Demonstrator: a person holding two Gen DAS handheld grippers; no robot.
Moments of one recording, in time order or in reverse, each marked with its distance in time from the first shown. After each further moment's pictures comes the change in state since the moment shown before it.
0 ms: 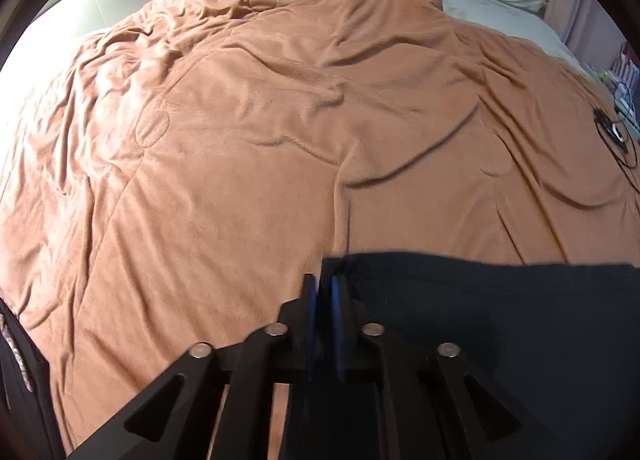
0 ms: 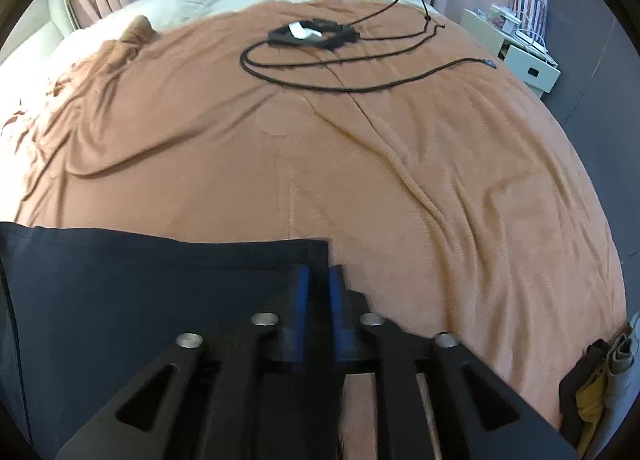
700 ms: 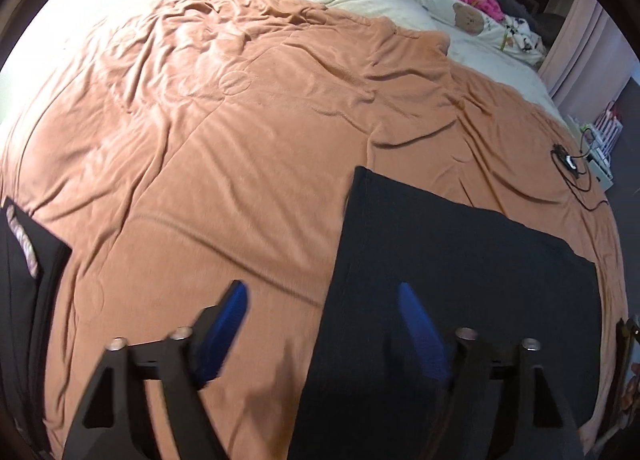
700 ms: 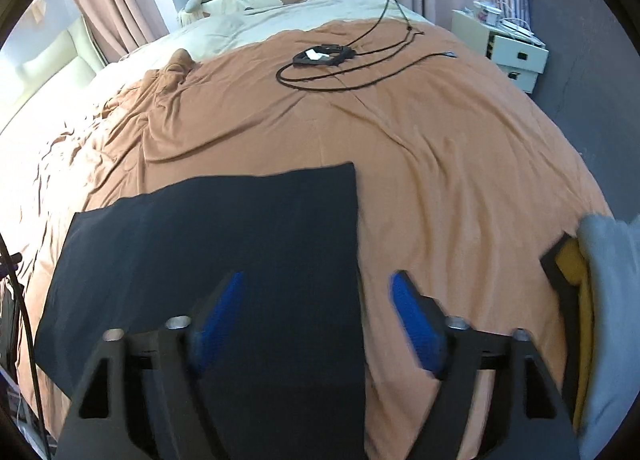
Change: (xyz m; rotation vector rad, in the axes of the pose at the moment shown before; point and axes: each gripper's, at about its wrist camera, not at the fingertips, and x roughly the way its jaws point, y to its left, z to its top) left arm -0.114 0.065 -0.112 -0.177 -0.069 -0.122; right arm -0.134 -0.024 -0.102 0.091 -0.079 0.106
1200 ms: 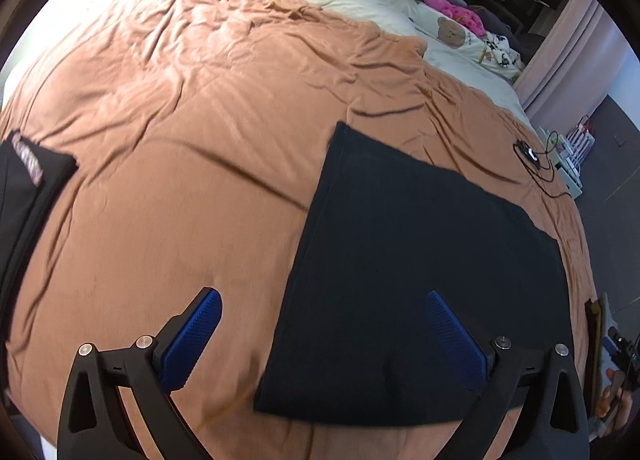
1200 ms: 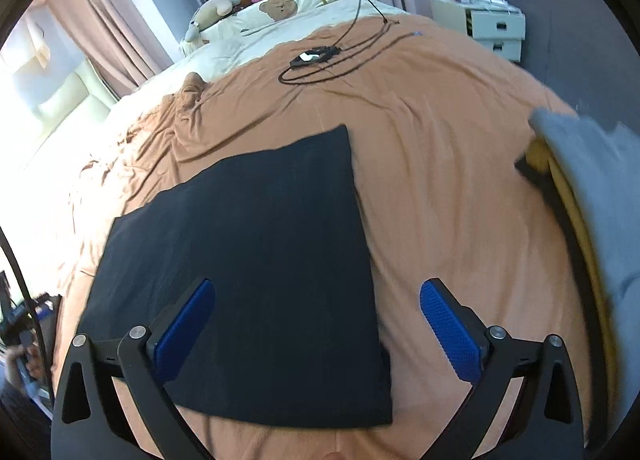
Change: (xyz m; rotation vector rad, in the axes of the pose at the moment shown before) left arm -0.047 0.014 -0.093 -0.063 -0.015 -0.126; right arm -0.074 -0.035 -0.086 0.153 -0.037 0.122
